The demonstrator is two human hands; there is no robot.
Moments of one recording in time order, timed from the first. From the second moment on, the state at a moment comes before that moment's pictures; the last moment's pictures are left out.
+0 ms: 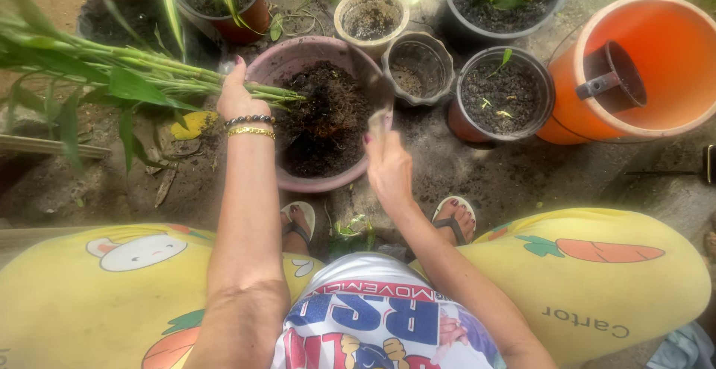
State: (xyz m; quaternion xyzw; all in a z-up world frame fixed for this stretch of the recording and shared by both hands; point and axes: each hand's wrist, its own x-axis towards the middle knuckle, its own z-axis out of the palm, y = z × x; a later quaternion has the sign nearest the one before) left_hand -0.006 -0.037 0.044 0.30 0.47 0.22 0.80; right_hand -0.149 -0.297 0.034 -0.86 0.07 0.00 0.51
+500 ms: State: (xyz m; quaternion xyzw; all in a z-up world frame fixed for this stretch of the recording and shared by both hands) left_hand 0.012 -0.007 -0.022 0.26 0.29 0.21 0.90; right_hand -0.154 -0.291 0.027 -0.85 0.06 0.03 0.52
